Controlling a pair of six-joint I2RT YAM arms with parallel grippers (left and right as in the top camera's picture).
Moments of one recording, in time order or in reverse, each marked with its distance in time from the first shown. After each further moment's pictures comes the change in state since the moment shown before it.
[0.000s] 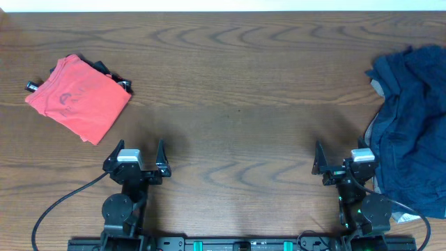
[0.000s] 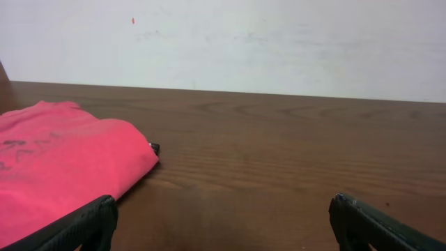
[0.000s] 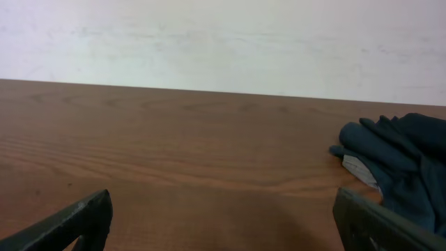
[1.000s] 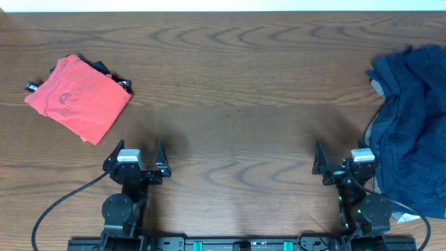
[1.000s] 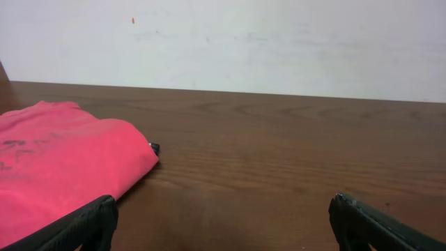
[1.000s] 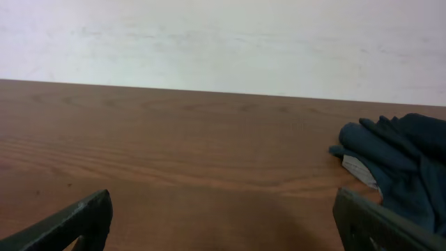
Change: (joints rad) left arm 0.000 0.000 0.000 0.000 0.000 0.000; right arm 0.000 0.001 0.000 0.002 -0.004 0.000
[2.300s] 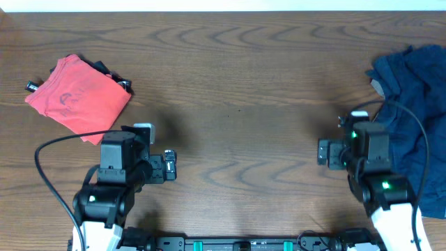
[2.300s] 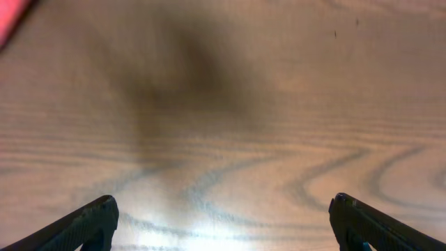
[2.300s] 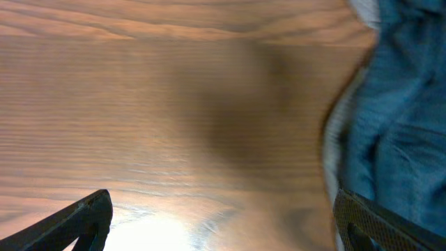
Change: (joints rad) left arm 0.000 0.804 0.676 -0.761 0.213 -0.055; right arm -0.003 0.912 0.651 -0.571 0.088 0.058
